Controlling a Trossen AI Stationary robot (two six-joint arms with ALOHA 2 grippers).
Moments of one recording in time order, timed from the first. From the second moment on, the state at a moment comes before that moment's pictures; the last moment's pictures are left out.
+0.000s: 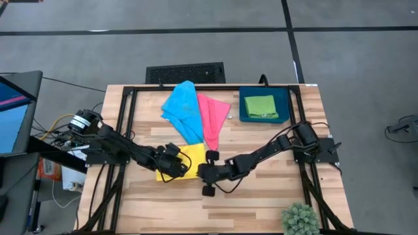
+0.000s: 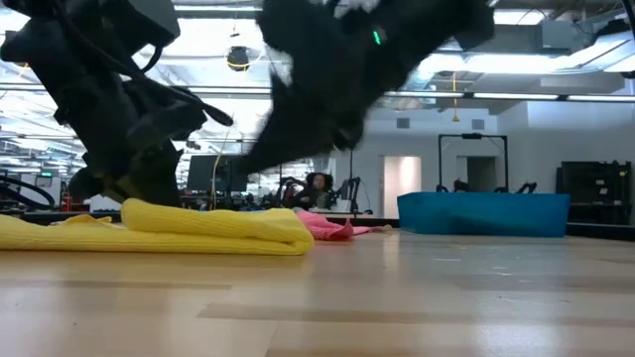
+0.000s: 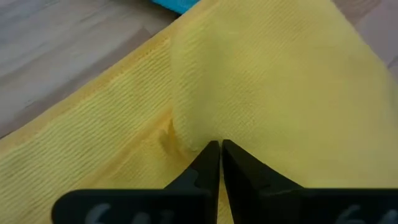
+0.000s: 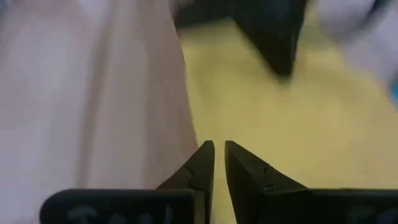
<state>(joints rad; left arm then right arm) -0.38 1.56 0.64 -0.21 -0.45 -1.24 0.35 2.06 1.32 0.00 0.29 0.25</state>
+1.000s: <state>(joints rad) -0.42 1.05 0.64 -0.44 -0.49 -1.24 0.31 2.28 1.35 0.53 0.25 0.21</state>
